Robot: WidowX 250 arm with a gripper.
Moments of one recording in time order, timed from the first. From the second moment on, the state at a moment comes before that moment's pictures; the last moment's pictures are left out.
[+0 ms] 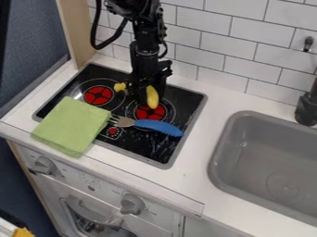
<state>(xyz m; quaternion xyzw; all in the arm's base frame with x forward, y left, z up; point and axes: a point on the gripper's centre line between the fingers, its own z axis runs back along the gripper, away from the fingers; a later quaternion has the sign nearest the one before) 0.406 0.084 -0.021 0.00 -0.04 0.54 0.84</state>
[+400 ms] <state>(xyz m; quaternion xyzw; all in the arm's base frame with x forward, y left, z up) 0.400 0.093 0.039 0.00 -0.12 0.55 0.83</state>
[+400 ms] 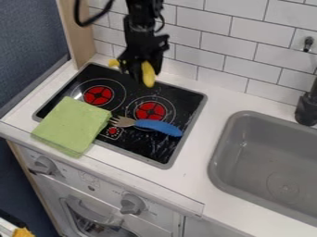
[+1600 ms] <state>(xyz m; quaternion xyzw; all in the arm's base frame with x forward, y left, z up) 0.300 0.152 -0.019 -0.03 -0.14 0.70 0.70</state>
